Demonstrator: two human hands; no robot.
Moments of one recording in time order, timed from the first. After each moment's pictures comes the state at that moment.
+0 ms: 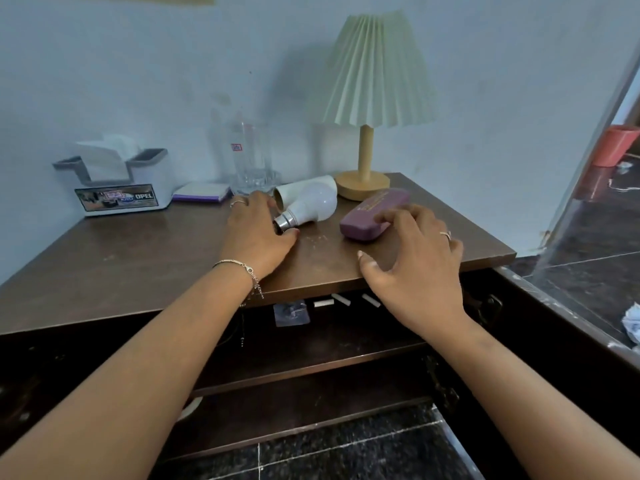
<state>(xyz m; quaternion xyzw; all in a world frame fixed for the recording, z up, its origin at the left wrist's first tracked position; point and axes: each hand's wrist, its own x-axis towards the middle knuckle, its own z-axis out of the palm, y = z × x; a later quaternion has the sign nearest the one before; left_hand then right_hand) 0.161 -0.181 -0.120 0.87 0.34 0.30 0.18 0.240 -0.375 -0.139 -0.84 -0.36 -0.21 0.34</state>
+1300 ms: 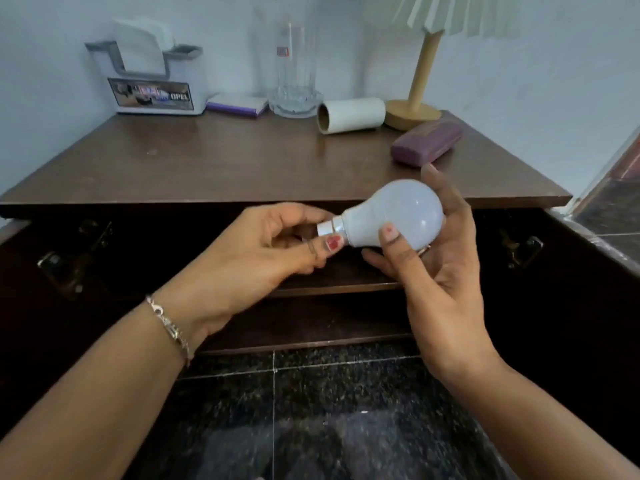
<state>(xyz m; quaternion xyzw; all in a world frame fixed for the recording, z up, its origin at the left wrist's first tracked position) 0.020 -0.260 -0.140 0.75 0.16 0.20 0.61 0.130 -0.395 -0.169 -0.53 -0.40 0.11 0.74</state>
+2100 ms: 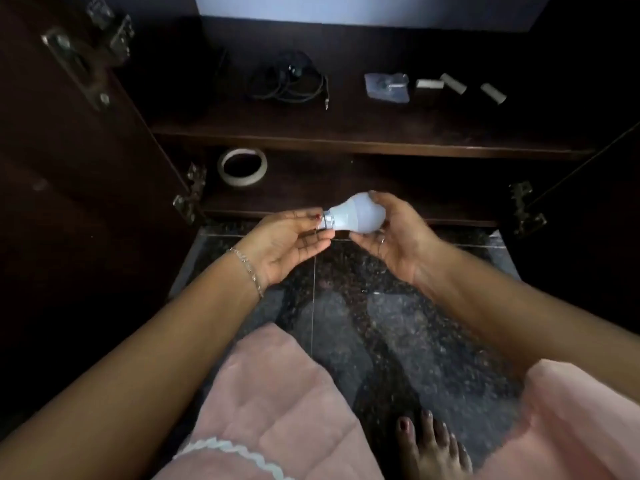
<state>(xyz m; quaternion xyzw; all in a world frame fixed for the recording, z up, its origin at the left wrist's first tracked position) -0.018 -0.248 -0.343 0.36 0.44 0.13 0.81 0.119 -0.342 -0.336 -0.59 0.03 0.52 0.61</state>
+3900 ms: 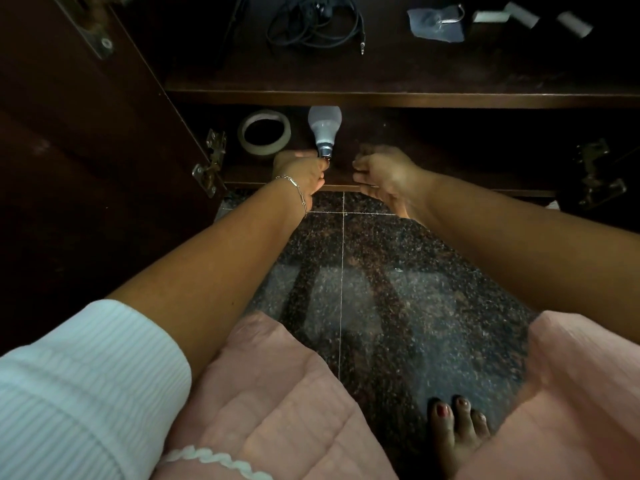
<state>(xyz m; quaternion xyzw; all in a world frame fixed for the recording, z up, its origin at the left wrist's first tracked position) 0.019 -0.196 -0.372 0.43 0.56 0.19 0.68 0.118 -0.263 -0.378 -0.72 -0.16 0.48 0.48</state>
